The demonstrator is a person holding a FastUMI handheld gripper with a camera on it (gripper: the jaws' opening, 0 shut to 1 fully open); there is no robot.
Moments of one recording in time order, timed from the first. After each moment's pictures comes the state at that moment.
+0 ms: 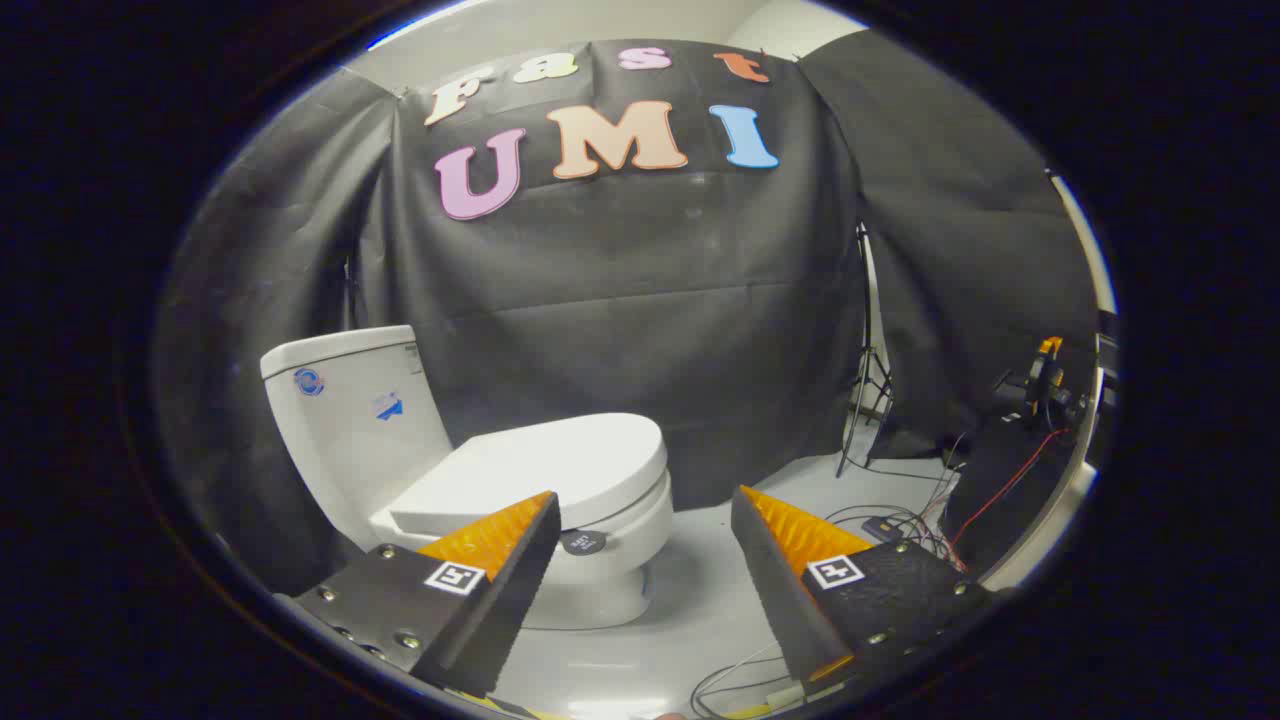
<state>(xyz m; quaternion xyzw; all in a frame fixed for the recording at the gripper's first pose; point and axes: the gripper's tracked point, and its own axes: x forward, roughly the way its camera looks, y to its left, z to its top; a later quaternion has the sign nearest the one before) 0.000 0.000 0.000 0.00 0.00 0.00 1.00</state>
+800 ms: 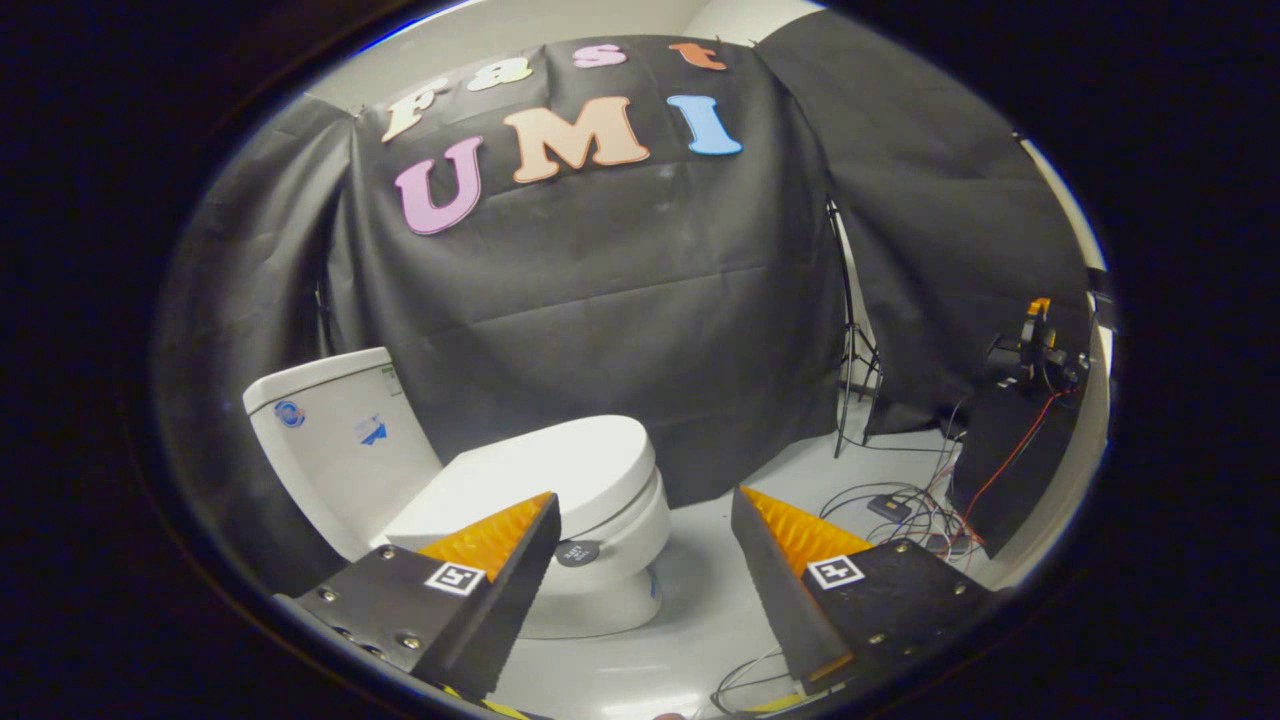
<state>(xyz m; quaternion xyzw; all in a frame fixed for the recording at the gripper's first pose) 0.020 -0.009 -0.003 0.05 0.01 -0.02 1.00</state>
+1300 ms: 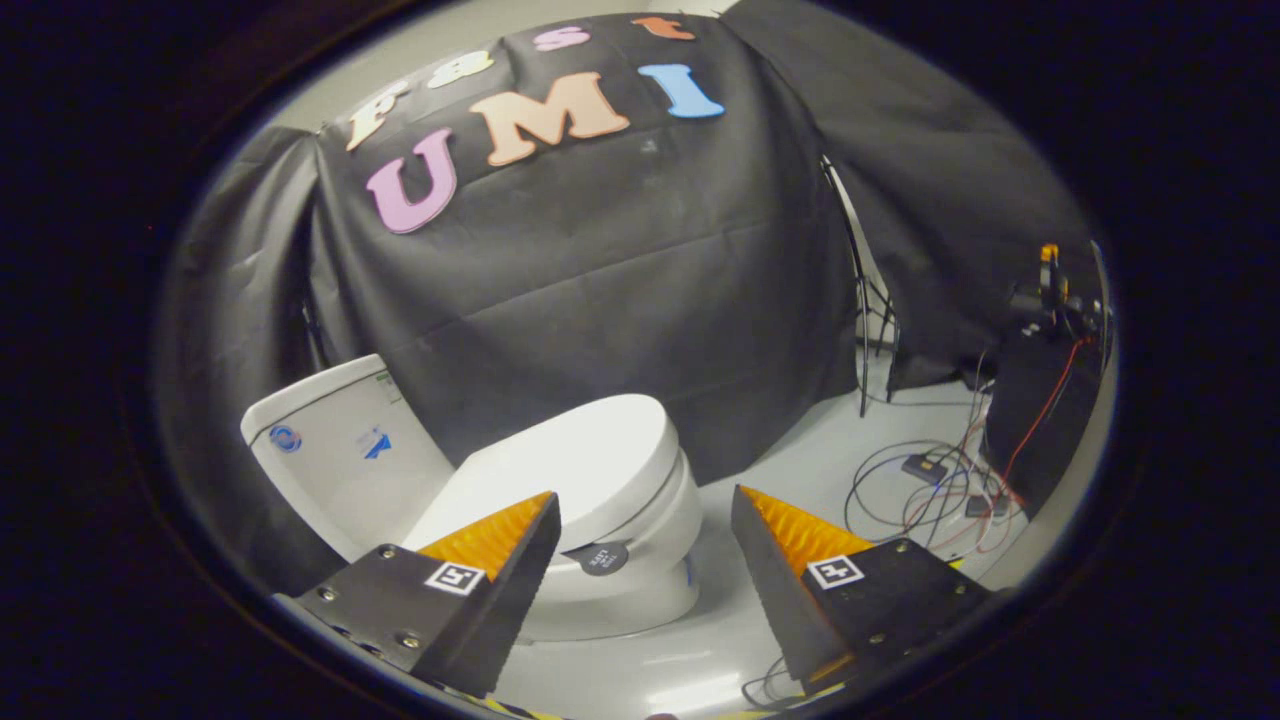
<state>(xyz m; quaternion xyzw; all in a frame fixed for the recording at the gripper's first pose) 0.069 0.005 -0.036 0.13 0.07 -0.01 0.99</state>
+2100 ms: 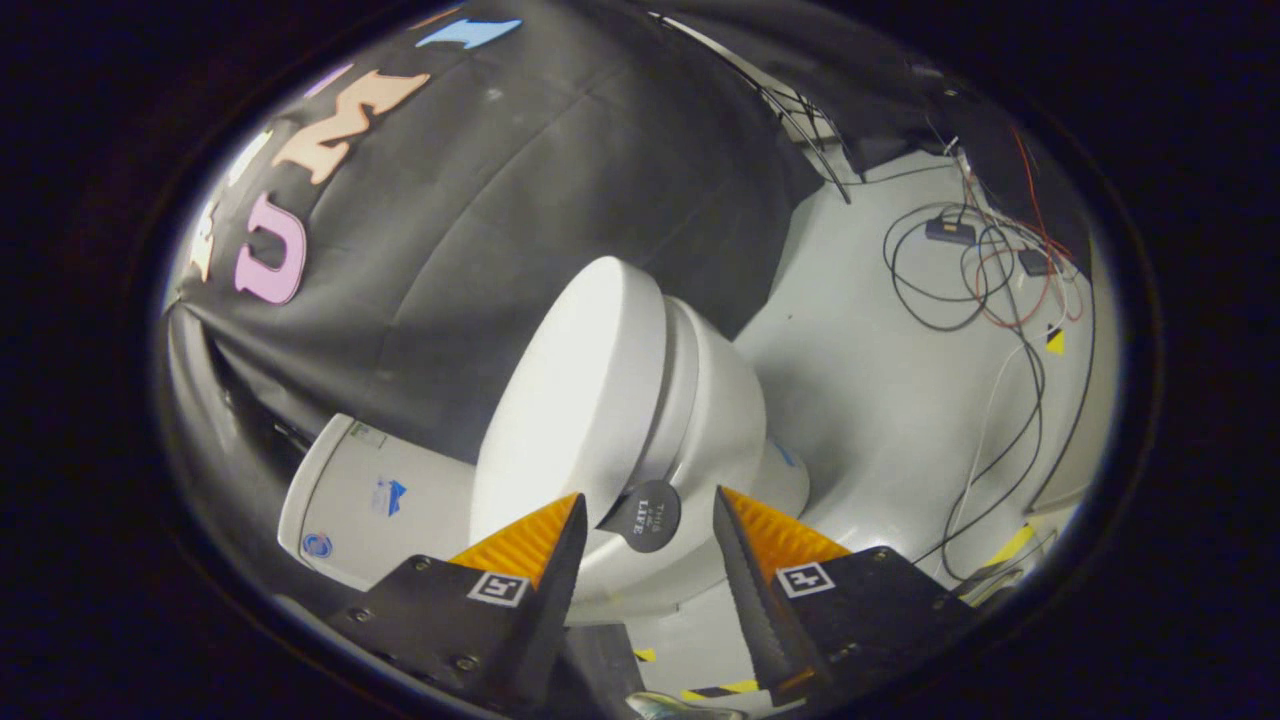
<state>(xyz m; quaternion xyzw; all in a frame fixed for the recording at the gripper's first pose) 0.132 0.066 -0.132 0.38 0.23 0.00 0.90</state>
